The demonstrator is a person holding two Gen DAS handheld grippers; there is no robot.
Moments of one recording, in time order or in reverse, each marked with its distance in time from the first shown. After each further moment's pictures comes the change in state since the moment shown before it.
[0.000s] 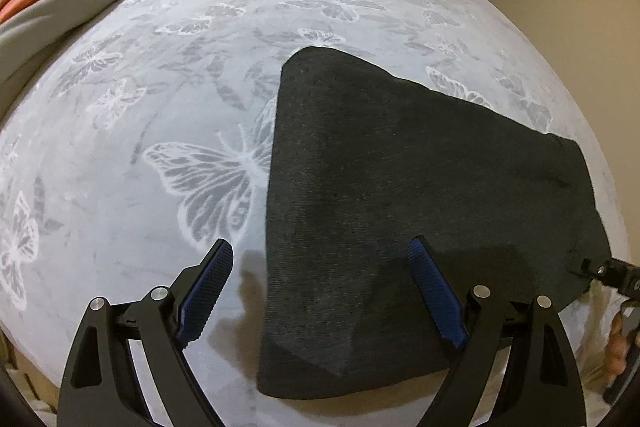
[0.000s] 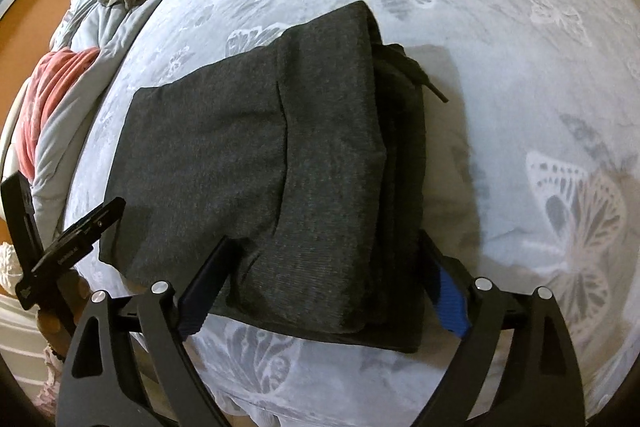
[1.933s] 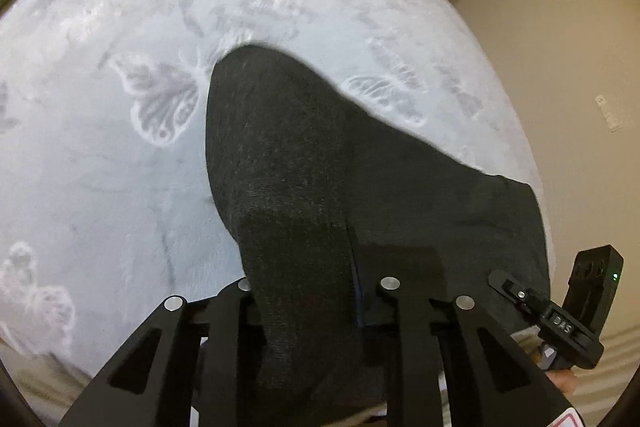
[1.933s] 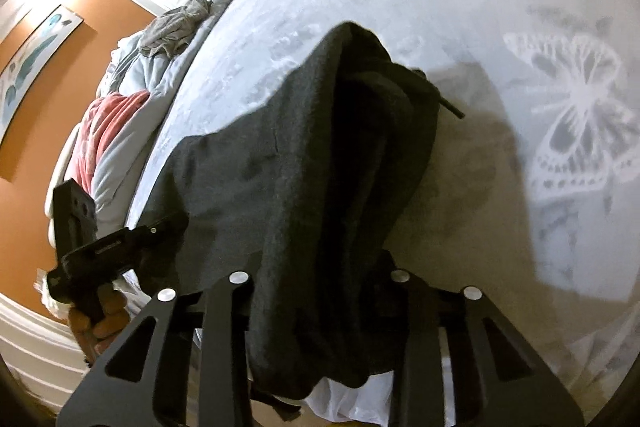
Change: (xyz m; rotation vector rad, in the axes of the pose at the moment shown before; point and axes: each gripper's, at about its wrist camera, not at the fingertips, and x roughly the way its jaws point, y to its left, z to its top) left arm -0.045 0.003 -0.047 -0.114 0.066 -0.290; right arm -0.032 0.000 -0.084 0.108 -0.179 0.222
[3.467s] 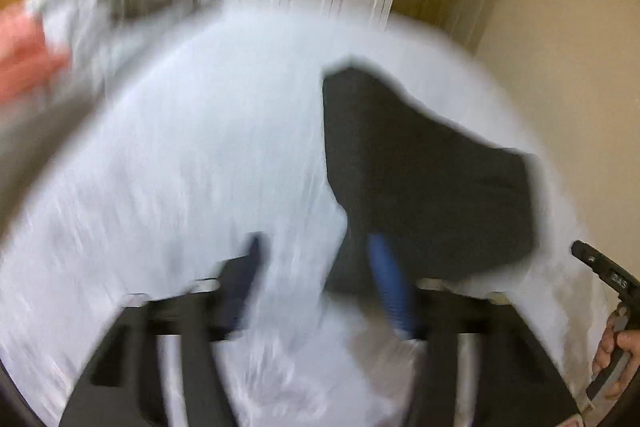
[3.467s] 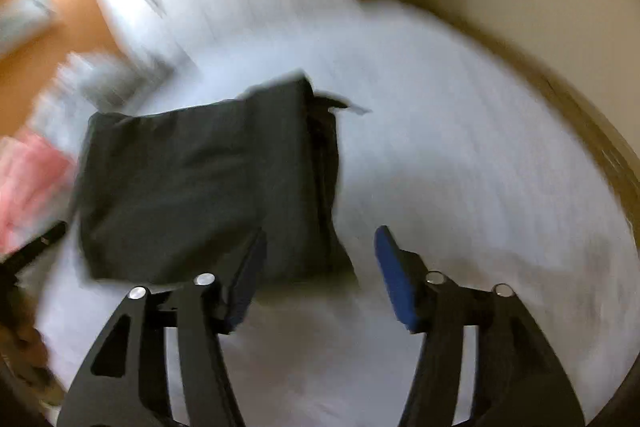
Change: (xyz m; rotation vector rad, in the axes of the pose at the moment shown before) left arm 0.043 -0.024 0.207 0.135 -0.189 0.255; right arm 0.018 0.010 0.230 -0.165 -0.214 -0.374
